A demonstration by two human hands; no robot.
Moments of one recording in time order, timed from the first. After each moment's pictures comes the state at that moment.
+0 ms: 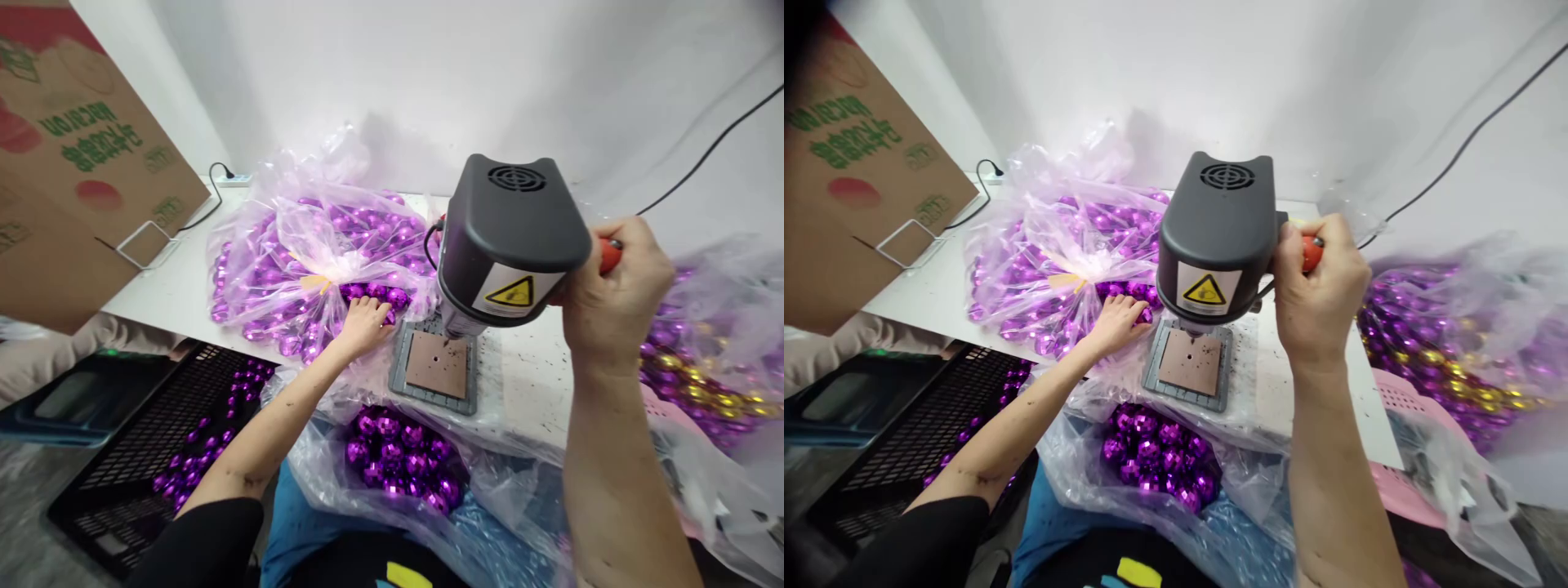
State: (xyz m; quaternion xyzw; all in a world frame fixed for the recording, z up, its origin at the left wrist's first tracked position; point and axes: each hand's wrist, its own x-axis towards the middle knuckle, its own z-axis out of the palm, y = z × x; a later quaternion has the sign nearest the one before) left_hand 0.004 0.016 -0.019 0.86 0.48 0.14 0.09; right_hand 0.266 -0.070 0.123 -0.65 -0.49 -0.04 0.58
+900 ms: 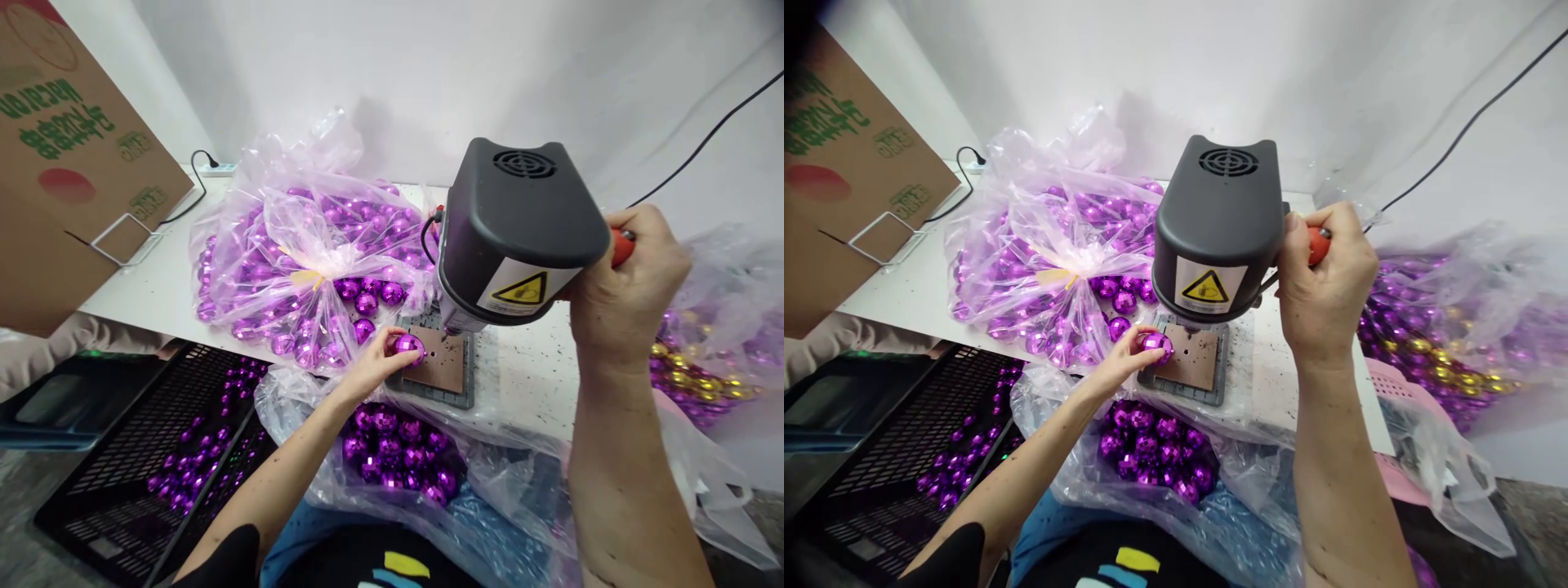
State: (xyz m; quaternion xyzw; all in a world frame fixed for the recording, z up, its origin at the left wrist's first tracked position) left_hand 0.024 -0.061 -0.031 0.52 0.41 0.33 0.67; right_hand 0.264 -0.071 0.125 -0.63 -0.50 -0.03 0.59
